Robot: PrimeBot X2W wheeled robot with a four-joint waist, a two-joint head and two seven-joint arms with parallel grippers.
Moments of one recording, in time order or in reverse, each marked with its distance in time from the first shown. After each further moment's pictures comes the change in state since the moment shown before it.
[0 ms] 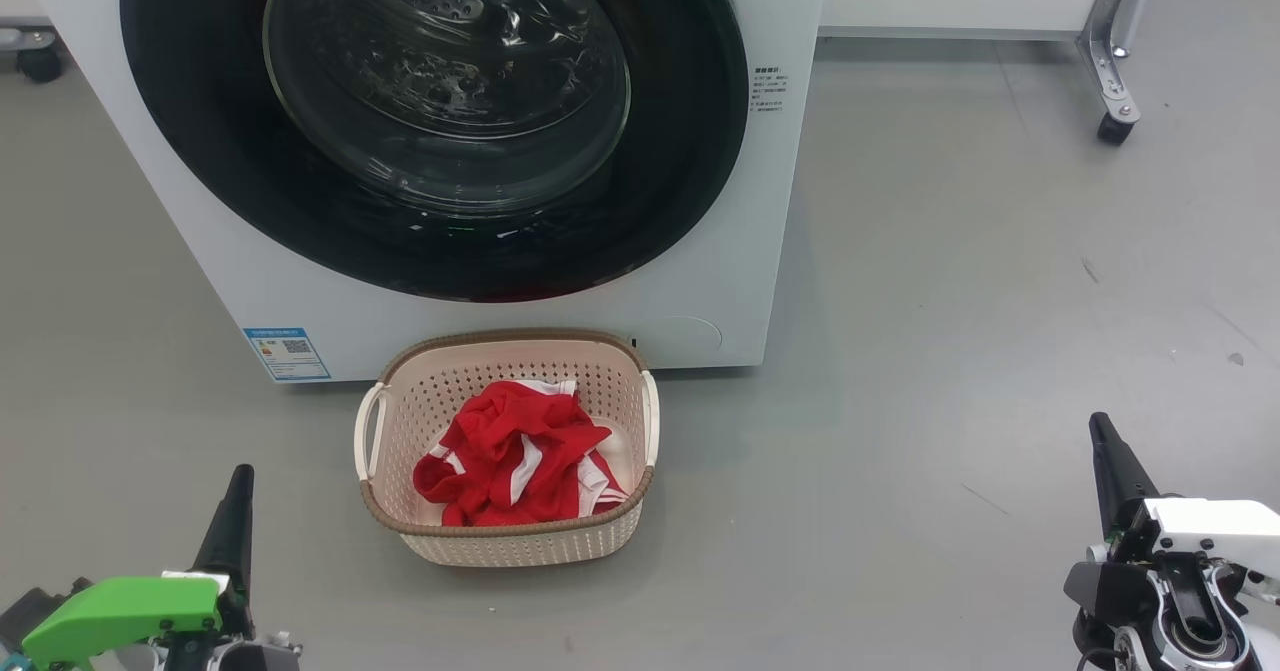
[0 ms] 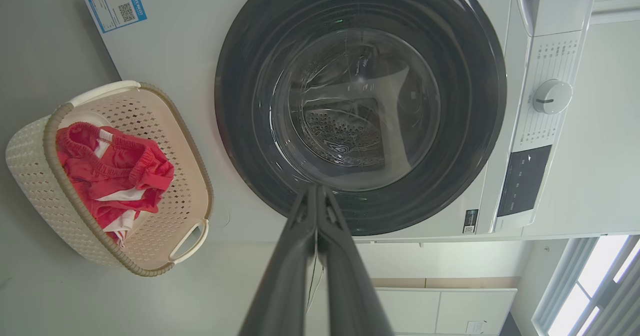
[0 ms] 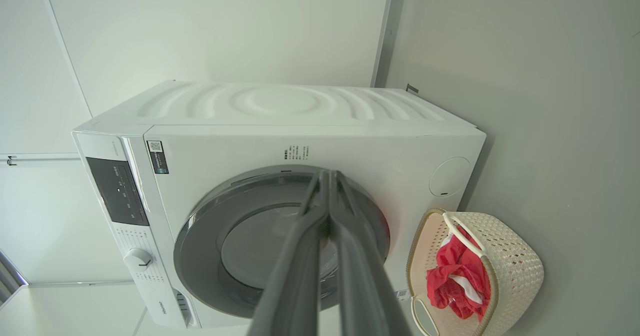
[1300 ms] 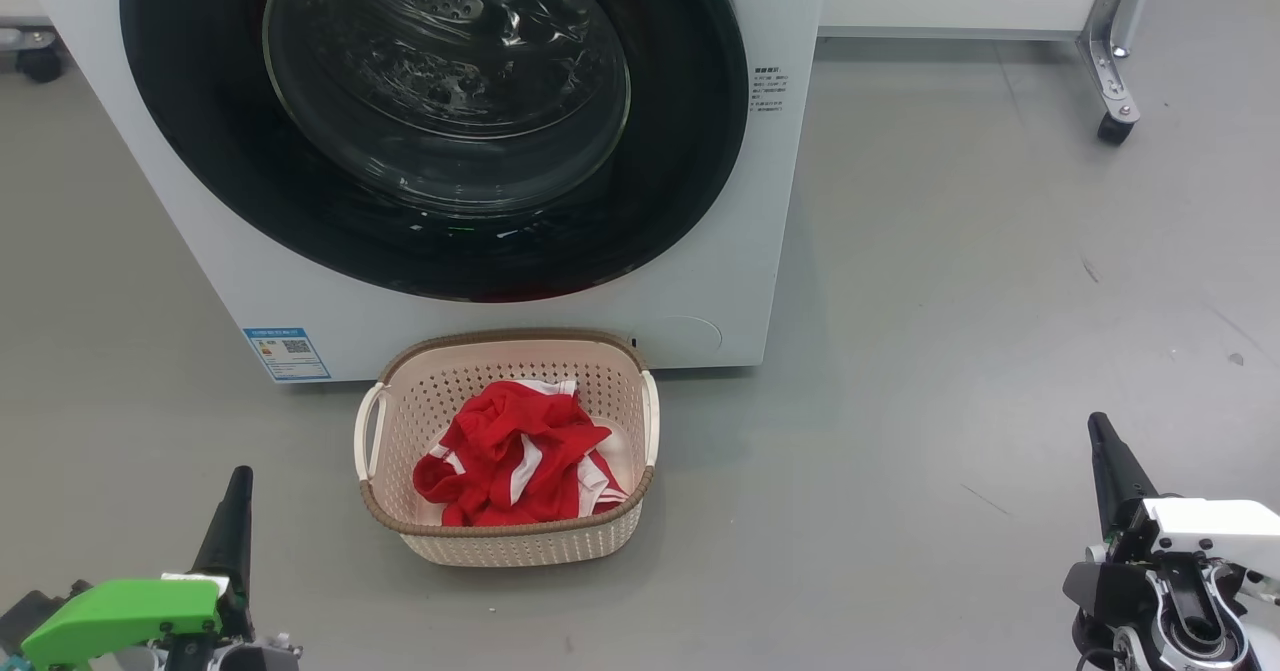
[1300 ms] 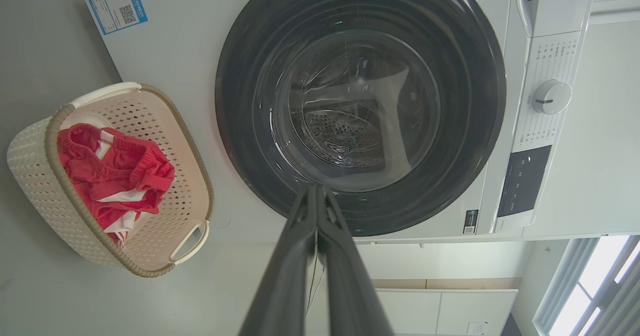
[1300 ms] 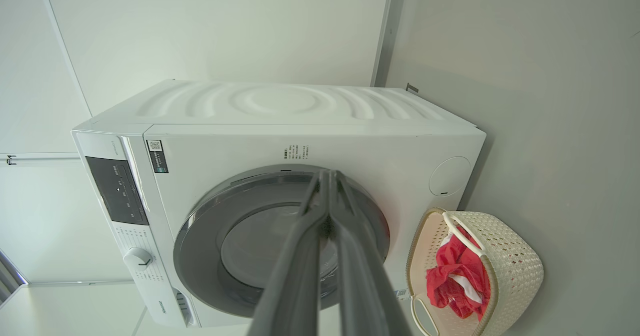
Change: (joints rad) left arm 0.005 0.001 -0.002 -0.006 0.000 0.000 -0.007; right arm 0.000 0.000 0.002 0.000 0.000 0.000 0.000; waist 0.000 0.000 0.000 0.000
